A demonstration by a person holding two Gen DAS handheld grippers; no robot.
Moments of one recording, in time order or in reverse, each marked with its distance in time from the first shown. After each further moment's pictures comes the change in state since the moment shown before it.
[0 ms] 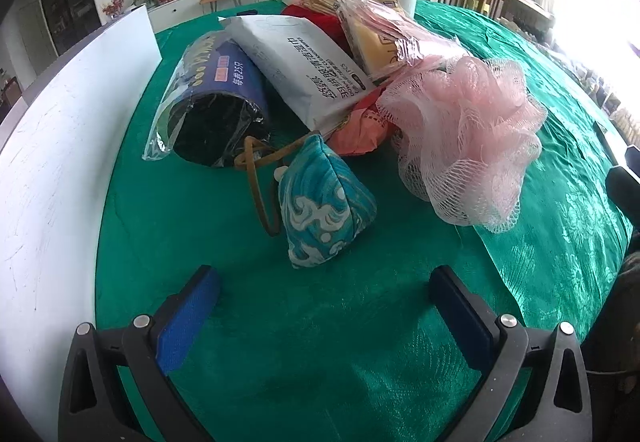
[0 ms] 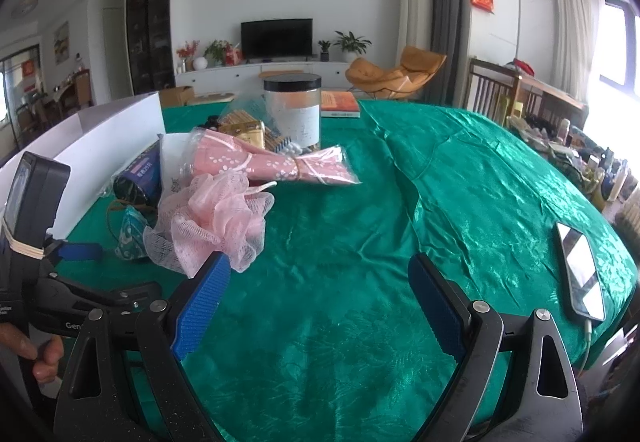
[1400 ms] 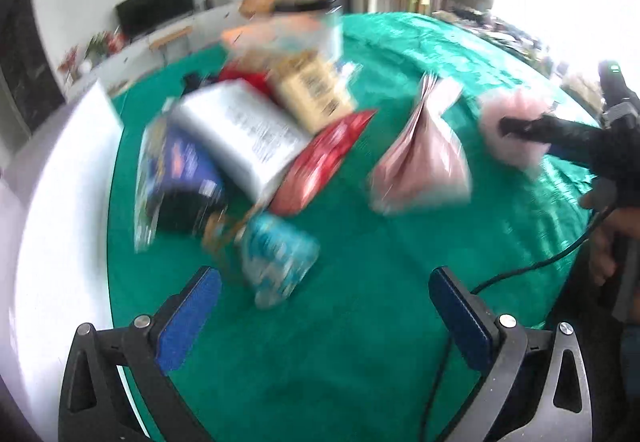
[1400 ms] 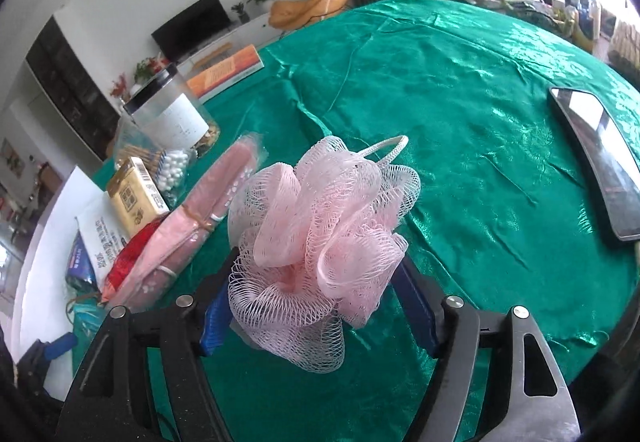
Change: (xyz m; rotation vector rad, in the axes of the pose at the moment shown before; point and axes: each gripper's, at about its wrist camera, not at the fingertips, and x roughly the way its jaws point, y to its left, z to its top) left arm -0.043 -0.037 0.024 0.229 -0.100 -0.079; right arm 0.063 -0.105 -0.001 0.484 0.216 0.022
